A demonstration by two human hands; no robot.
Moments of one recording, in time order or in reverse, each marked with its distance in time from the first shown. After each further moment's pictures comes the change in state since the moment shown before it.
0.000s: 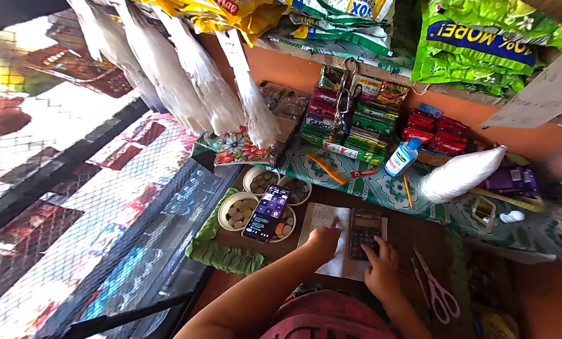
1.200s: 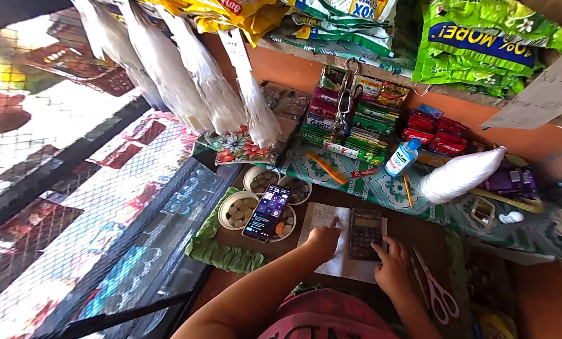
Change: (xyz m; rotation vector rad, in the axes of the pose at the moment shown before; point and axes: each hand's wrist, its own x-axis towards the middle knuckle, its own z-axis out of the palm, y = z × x) left_hand 0.002 -0.001 0.001 -0.004 -0.002 0.003; right_hand 0.007 0.034 -0.006 0.006 -0.032 0.072
